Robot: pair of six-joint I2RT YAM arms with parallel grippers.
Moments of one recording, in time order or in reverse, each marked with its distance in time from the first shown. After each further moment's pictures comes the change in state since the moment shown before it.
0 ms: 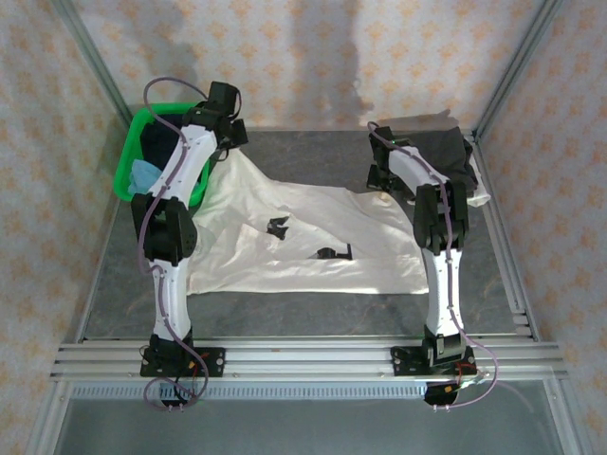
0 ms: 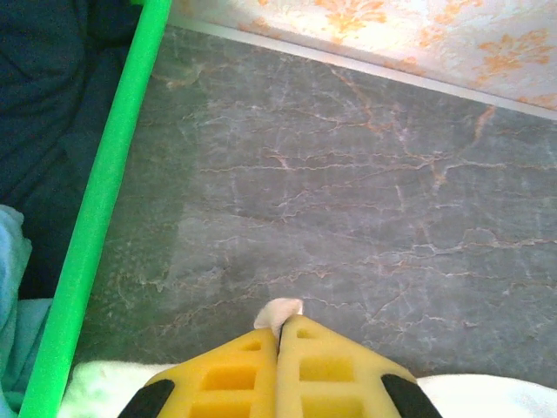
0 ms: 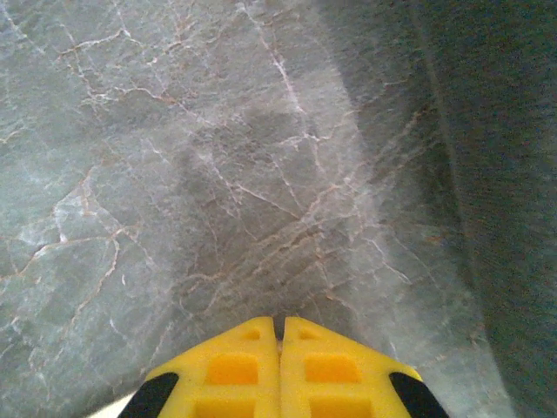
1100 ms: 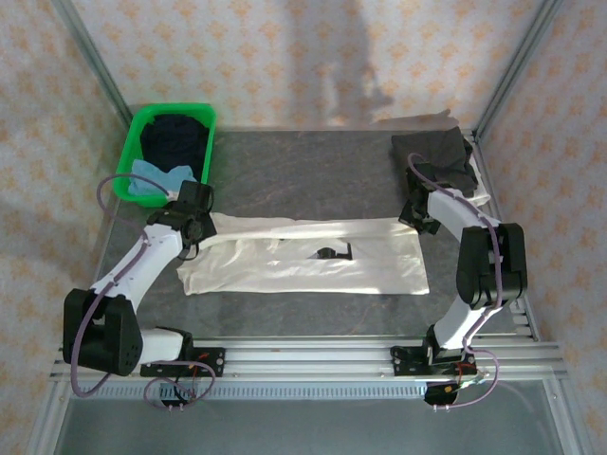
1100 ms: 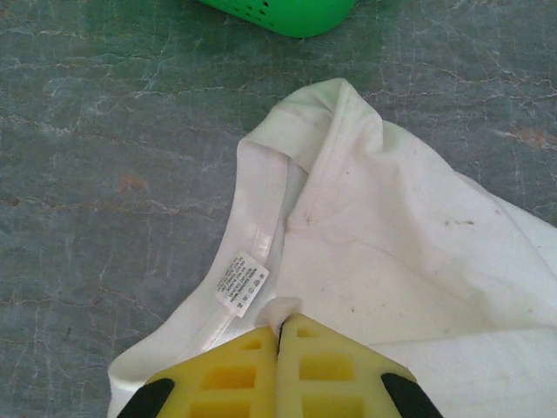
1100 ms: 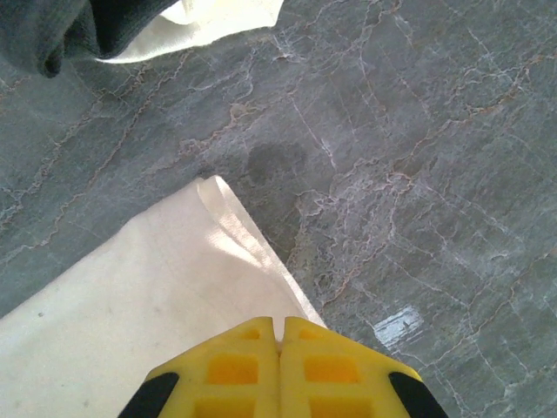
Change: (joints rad) left arm 0.005 -0.858 -1.280 0.255 -0.184 -0.148; right arm -0.107 -0.611 -0.806 0.207 0.045 0.151
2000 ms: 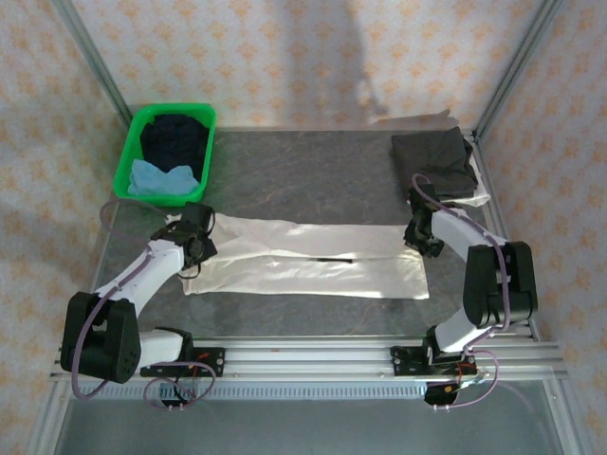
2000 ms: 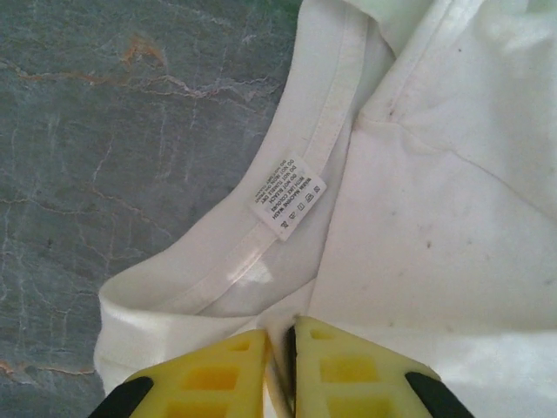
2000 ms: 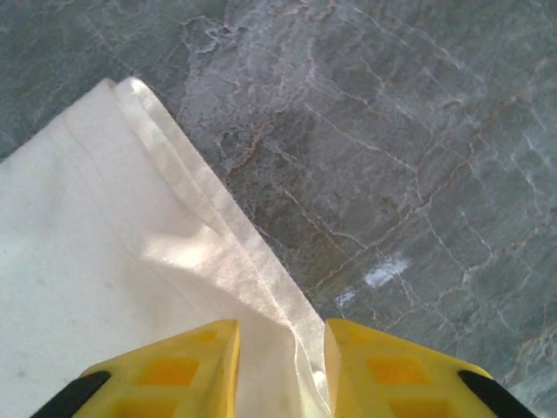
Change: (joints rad) left arm 0.000 -0.043 -0.193 0.046 0.027 -0.107; right arm -0.003 -0.139 -0.202 -0.014 -0.040 0.056
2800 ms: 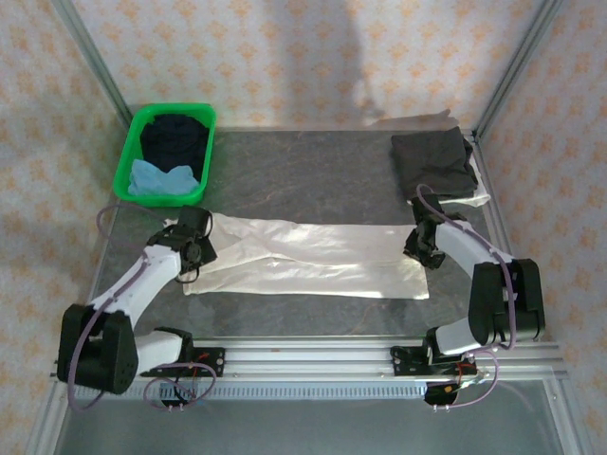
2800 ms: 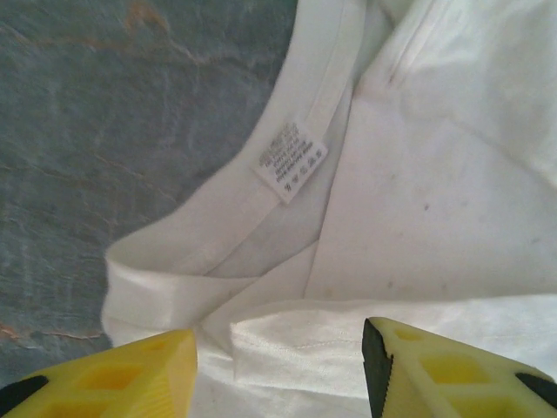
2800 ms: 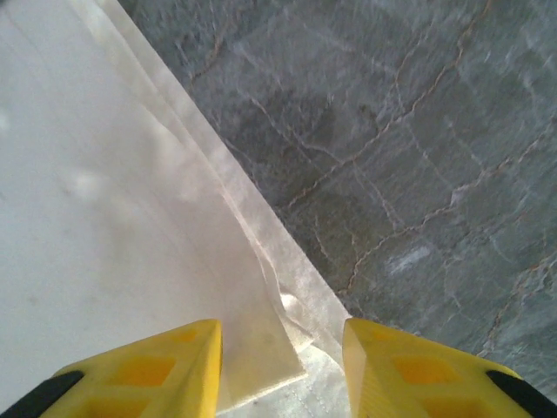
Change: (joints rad) left arm 0.000 -0.029 -0.012 -0.044 0.055 -0.006; right arm 0.000 -0.106 -0.107 -0.006 -0.068 0.026
